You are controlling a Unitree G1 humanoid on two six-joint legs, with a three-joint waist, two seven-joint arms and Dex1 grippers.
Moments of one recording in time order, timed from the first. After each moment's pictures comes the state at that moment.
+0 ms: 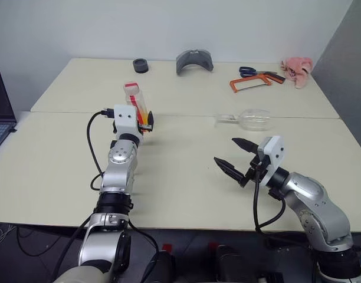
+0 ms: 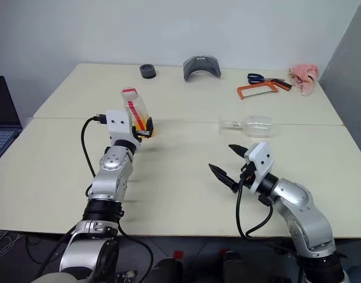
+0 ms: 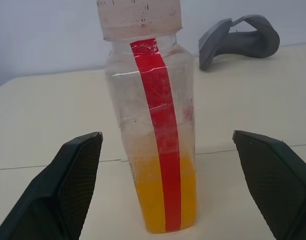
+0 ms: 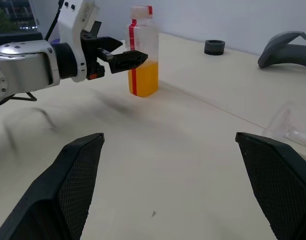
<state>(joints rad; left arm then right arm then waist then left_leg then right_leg) -0.65 0.24 0.12 0.40 -0.04 0.11 -0.01 -0.18 -0.46 0.03 -0.48 0.42 0.45 0.60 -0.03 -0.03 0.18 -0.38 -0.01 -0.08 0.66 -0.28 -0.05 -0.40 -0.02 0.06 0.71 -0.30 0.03</state>
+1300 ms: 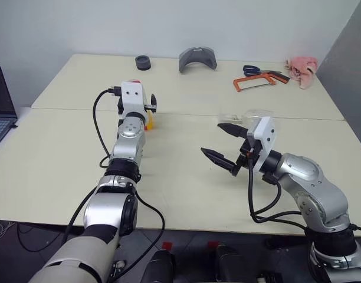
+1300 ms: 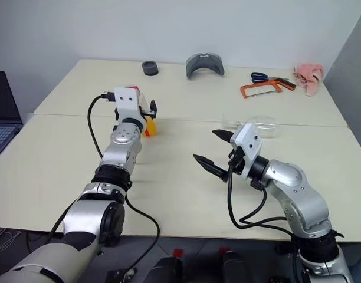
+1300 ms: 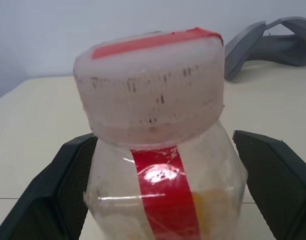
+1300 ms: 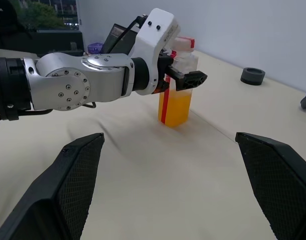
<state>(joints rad) -0.98 0.24 0.12 0.87 -0.01 -0.01 0.09 -0.36 -0.46 0.08 -0.49 0.44 0.54 0.63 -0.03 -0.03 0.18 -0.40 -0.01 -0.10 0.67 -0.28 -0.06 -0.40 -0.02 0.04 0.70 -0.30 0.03</state>
